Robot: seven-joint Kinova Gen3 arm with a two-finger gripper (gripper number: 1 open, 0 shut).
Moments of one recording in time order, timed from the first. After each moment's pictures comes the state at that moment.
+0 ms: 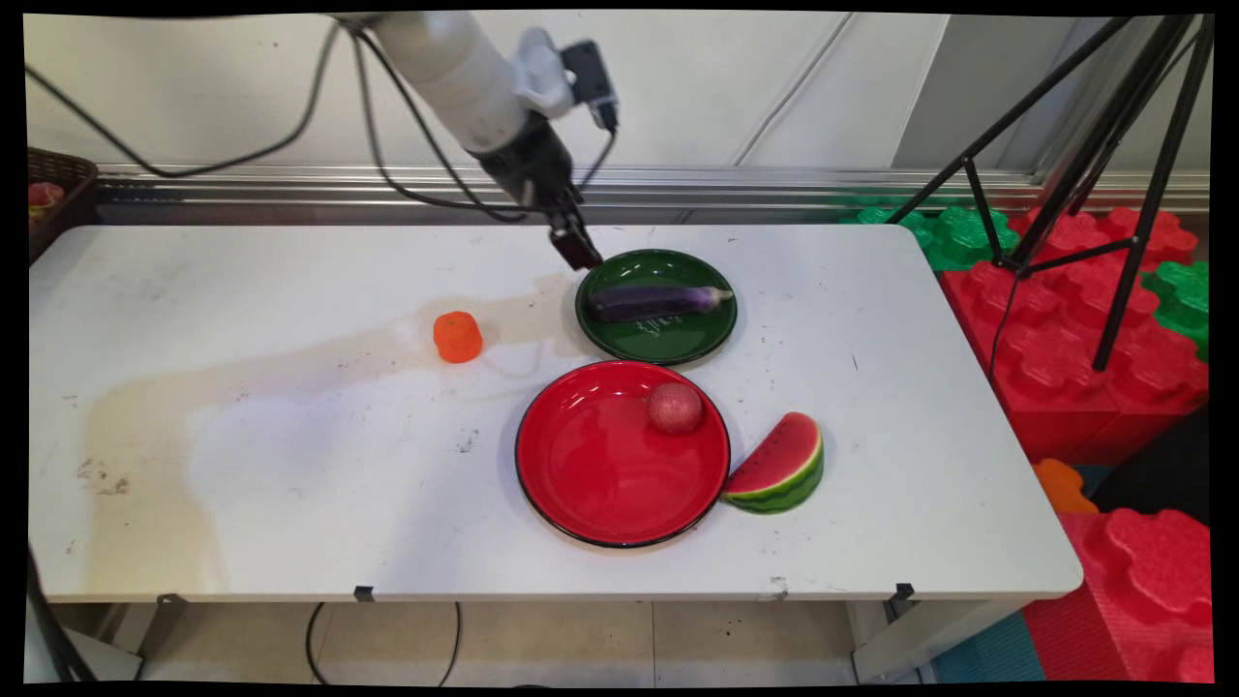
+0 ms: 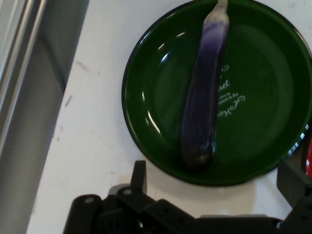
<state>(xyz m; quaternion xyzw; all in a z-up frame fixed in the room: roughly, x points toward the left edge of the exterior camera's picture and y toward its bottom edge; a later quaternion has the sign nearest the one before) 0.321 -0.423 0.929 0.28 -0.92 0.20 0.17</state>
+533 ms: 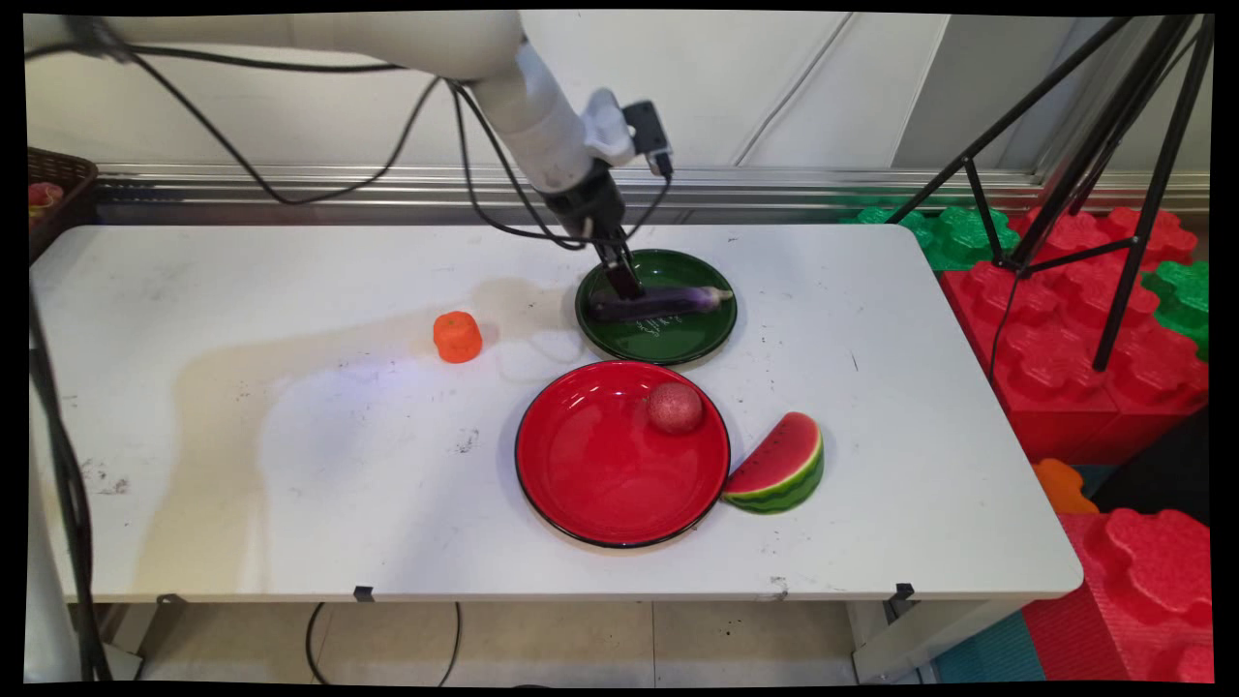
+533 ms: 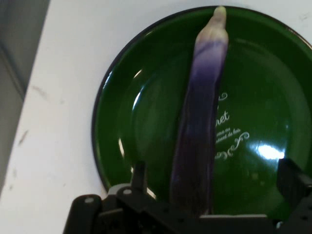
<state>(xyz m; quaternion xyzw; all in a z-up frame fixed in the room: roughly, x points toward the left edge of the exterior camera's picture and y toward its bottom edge) 0.291 -0.481 0.865 0.28 -0.93 0.16 0.17</state>
